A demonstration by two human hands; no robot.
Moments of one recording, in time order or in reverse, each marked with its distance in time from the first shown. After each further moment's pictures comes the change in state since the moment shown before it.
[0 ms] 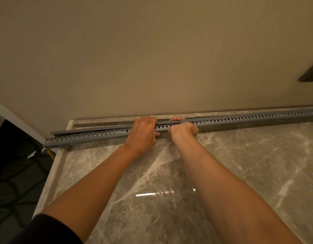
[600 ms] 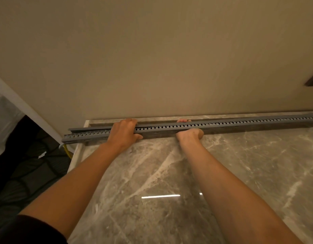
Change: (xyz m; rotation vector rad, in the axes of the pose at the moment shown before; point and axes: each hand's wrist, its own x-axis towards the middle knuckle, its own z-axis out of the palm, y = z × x) left_hand -0.023 -0.060 -0.037 0.153 -0.118 -0.210; right_hand -0.001 0.008 -0.010 0.003 -0.195 0.068
